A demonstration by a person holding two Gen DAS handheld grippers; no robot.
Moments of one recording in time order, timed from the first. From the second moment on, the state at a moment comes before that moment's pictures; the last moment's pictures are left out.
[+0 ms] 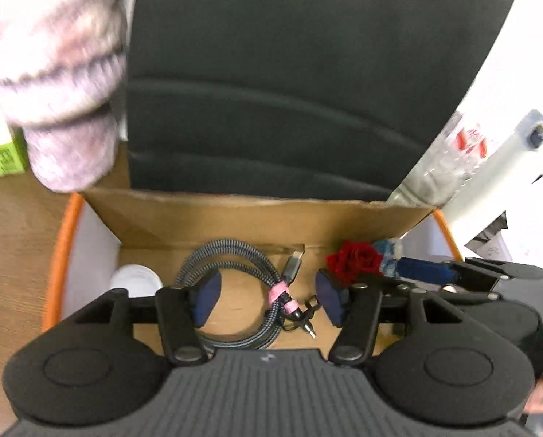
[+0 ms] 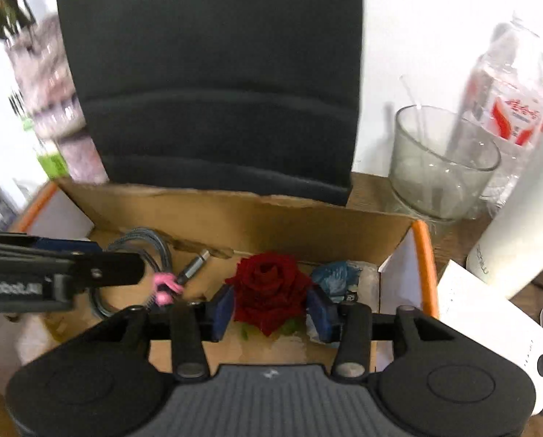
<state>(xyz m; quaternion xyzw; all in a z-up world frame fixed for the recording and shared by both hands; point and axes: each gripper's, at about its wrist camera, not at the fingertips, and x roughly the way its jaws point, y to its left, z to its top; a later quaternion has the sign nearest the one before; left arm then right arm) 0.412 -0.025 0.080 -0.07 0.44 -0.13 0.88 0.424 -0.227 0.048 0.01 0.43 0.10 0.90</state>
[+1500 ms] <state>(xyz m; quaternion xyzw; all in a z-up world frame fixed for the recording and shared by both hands) -0.050 0.001 0.014 0.05 0.29 0.00 0.96 -0.069 -0.201 0.001 0.00 0.29 0.10 0.95</state>
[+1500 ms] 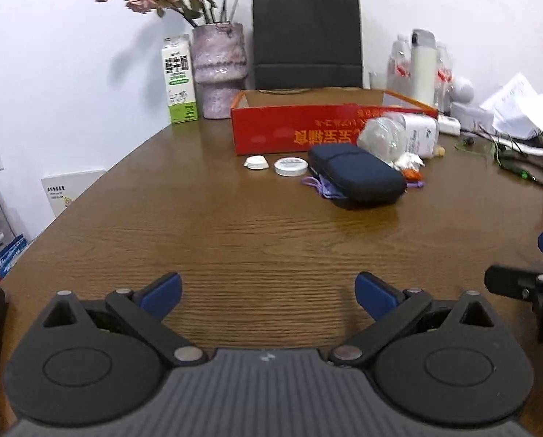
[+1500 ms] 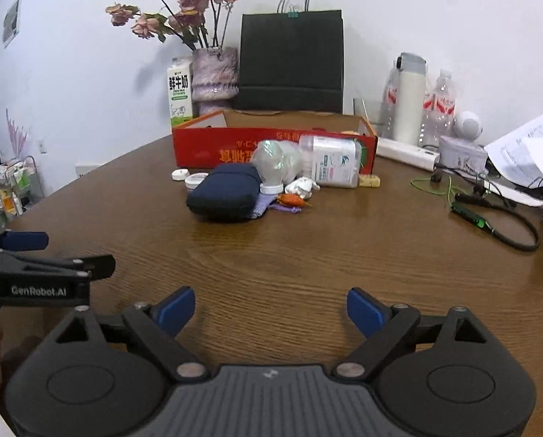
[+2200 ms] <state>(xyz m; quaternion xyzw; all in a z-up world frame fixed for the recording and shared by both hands) -0.014 0.021 0.031 -0.01 0.27 -0.03 0.96 -0.040 -0.209 0.016 0.03 0.29 0.12 0.95</state>
